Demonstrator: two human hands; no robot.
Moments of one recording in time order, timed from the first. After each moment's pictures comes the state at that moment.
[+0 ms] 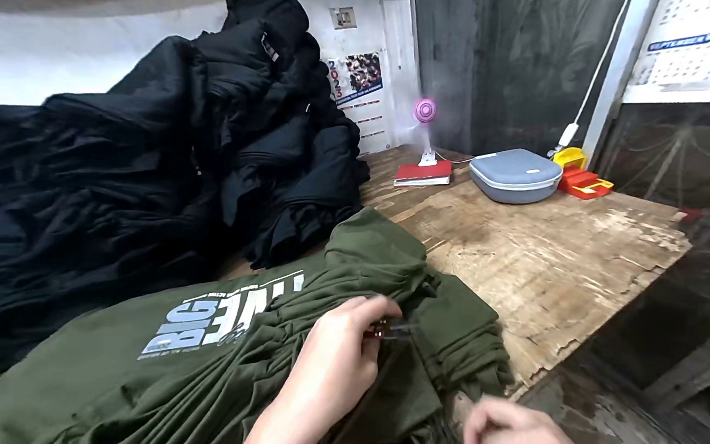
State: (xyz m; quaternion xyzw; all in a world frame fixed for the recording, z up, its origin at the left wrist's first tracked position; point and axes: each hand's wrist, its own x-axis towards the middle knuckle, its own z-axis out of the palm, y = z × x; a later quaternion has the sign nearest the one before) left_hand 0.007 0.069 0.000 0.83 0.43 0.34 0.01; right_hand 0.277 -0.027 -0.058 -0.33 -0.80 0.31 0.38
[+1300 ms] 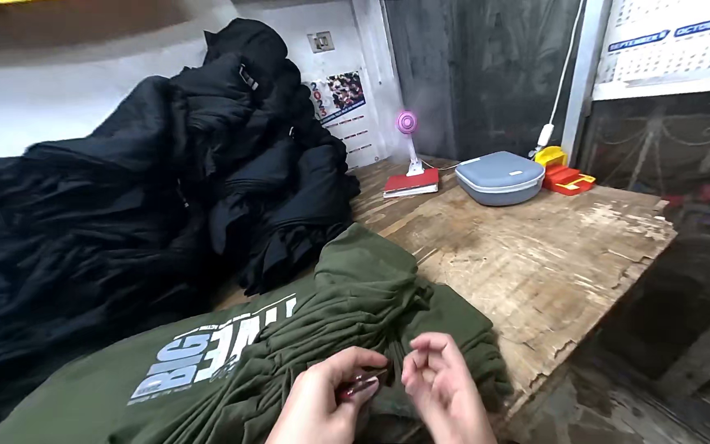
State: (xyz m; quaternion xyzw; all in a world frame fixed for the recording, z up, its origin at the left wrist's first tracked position) left_hand -0.013 0.042 -0.001 0.78 0.47 0.30 0.28; right_hand 0.180 0.021 -0.062 -0.30 -0.59 0.37 0.65
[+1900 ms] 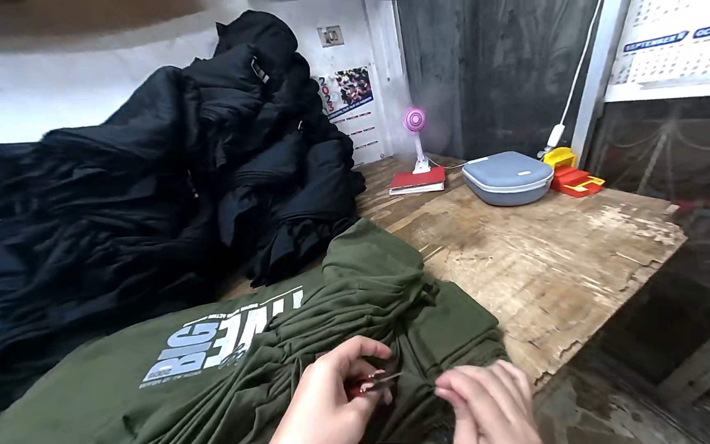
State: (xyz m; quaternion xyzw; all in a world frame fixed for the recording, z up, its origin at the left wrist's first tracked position) left_hand -0.008 0.041 -0.002 0.75 0.47 0.32 0.34; right_hand 0.201 0.001 -0.071 -0.49 -0.65 -0.14 0.56
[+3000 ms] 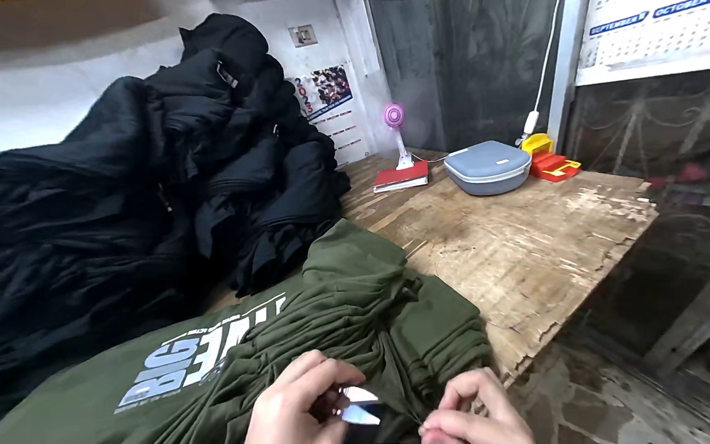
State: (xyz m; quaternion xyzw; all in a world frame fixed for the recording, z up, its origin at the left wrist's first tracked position) left_hand -0.015 0.025 -0.006 0.82 0.43 0.38 0.07; right_hand 0.213 -0.028 -0.074 -0.39 -0.64 0.15 0.64
